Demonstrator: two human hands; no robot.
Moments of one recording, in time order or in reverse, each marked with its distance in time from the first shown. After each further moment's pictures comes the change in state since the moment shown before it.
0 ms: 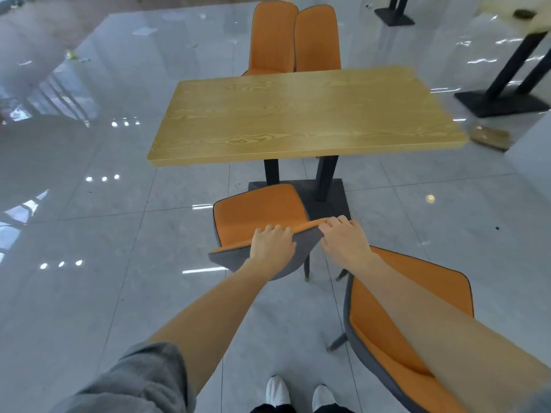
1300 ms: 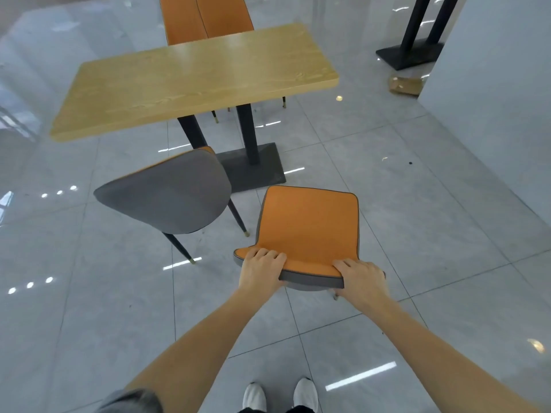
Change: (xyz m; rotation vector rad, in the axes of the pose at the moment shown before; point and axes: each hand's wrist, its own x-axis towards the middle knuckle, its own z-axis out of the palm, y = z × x) left_hand -0.195 0.330 0.069 -0.003 -0.134 0.225; right_hand -0.425 0.192 0.052 0.145 -0.167 0.227
